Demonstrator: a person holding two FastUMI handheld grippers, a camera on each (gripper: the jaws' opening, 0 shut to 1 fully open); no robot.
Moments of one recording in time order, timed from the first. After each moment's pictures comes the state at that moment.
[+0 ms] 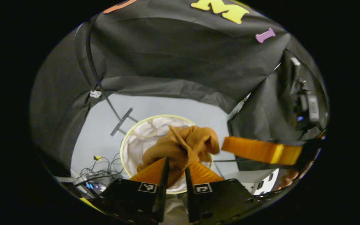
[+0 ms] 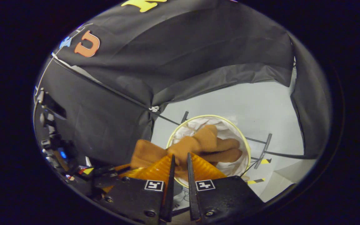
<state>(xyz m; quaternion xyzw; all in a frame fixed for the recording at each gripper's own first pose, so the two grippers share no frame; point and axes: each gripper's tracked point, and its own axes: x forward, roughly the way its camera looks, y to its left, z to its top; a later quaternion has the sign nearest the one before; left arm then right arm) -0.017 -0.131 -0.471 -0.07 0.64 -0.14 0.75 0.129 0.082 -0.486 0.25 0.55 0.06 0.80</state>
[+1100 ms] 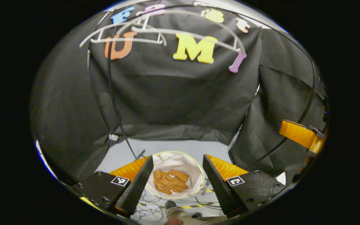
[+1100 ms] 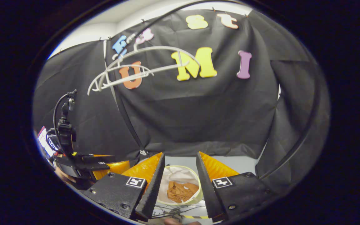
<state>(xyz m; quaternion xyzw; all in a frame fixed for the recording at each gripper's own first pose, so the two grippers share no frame) -0.033 -0.140 -0.219 -0.03 0.39 -0.13 0.91 0.005 -0.012 -0.183 0.06 0.23 0.05 0.97</state>
